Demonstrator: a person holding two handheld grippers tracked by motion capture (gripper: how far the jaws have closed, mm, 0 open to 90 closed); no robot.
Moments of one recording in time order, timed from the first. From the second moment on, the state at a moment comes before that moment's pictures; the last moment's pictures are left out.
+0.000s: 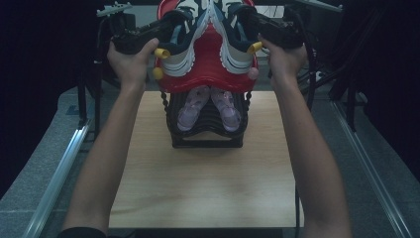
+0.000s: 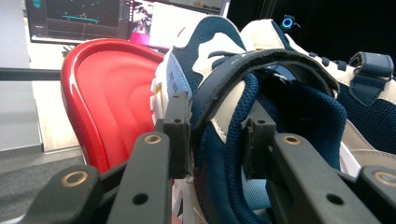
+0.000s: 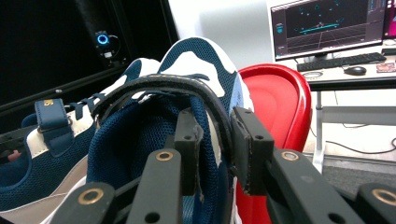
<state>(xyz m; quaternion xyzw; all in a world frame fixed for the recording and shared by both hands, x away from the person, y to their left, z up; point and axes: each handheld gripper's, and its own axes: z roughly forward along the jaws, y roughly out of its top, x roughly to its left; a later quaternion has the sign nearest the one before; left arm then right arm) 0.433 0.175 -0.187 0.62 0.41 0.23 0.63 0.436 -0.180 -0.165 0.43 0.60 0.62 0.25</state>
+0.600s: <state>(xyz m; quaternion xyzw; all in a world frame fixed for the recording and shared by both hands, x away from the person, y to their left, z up) 0.445 0.168 -0.212 0.63 0.42 0.25 0.61 0.449 -0.162 -0.185 0.43 0.64 0.57 0.28</state>
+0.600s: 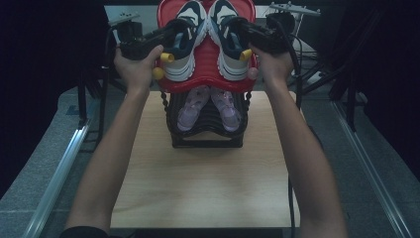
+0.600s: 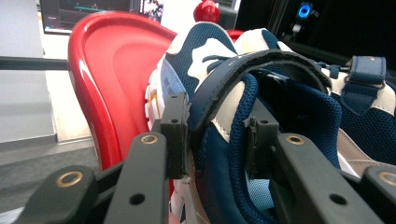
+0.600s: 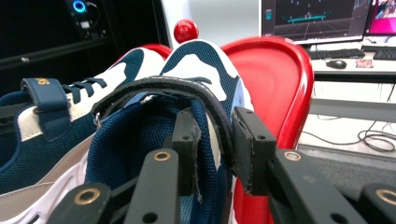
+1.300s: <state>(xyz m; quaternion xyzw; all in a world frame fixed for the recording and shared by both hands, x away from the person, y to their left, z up) 0.437 0.185 -0.210 0.62 0.40 0.21 0.64 0.435 -0.158 -0.185 0.38 0.66 0.60 0.26</state>
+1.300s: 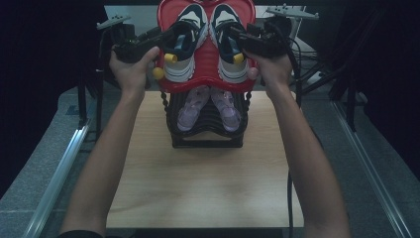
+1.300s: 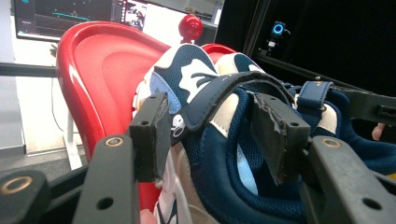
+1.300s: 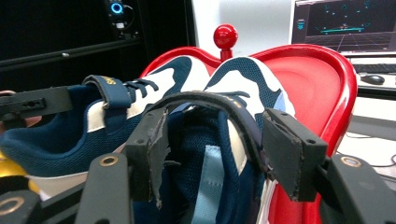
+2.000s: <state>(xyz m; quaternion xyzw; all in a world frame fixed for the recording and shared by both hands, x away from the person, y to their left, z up) 0.415 0.216 -0.218 0.62 0.39 0.21 0.65 0.414 -0.191 -0.194 0.36 0.63 0.64 0.25</state>
